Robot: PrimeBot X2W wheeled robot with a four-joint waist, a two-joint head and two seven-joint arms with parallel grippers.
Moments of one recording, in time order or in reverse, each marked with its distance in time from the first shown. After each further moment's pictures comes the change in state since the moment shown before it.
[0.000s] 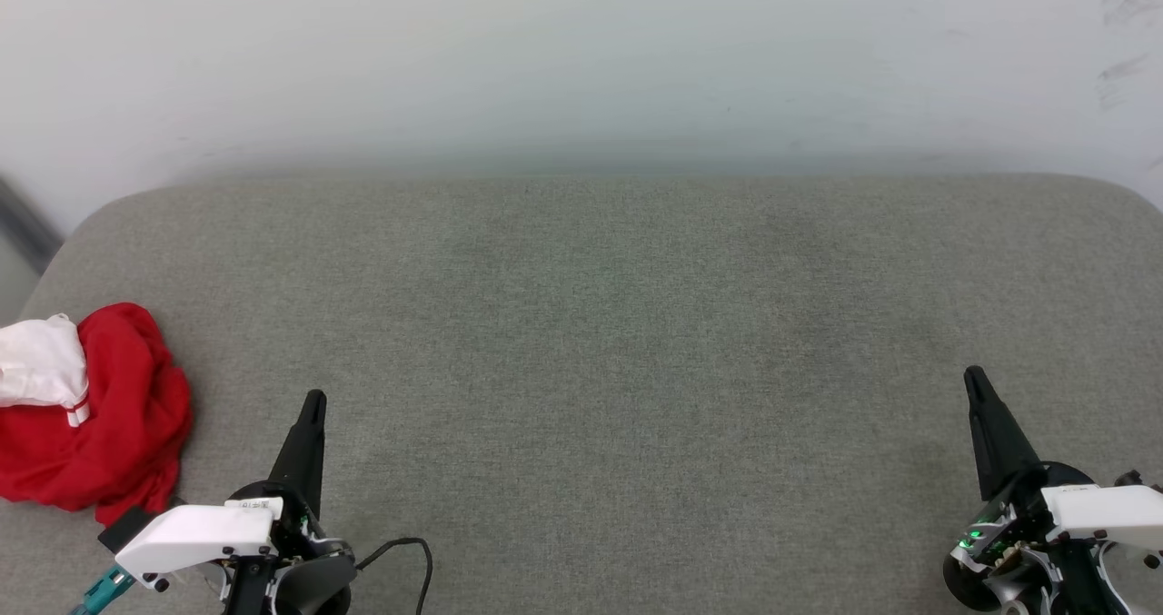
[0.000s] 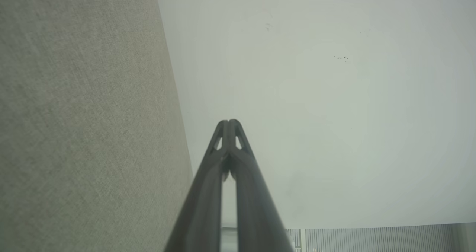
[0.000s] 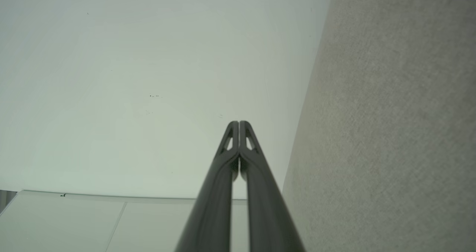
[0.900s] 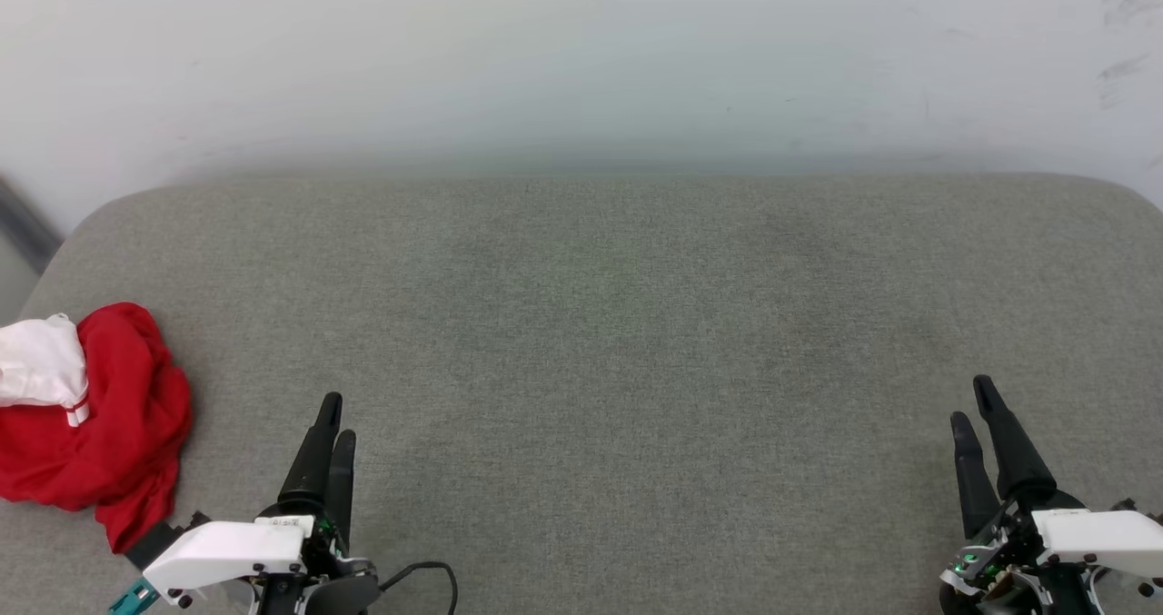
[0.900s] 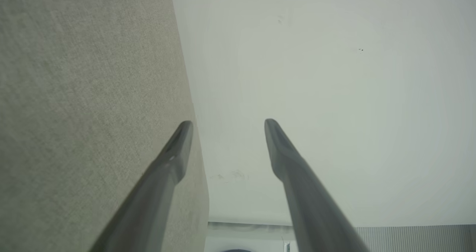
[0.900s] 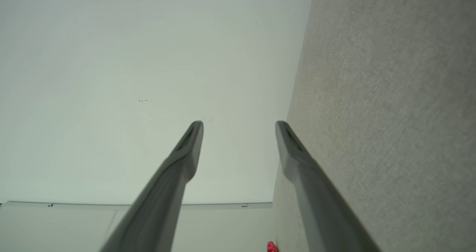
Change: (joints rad) left arm 0.035 -0.003 -0.058 0.001 0.019 0.001 -0.048; right arm 0.042 0.001 0.021 0.001 -0.003 0.000 -0.044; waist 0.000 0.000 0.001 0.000
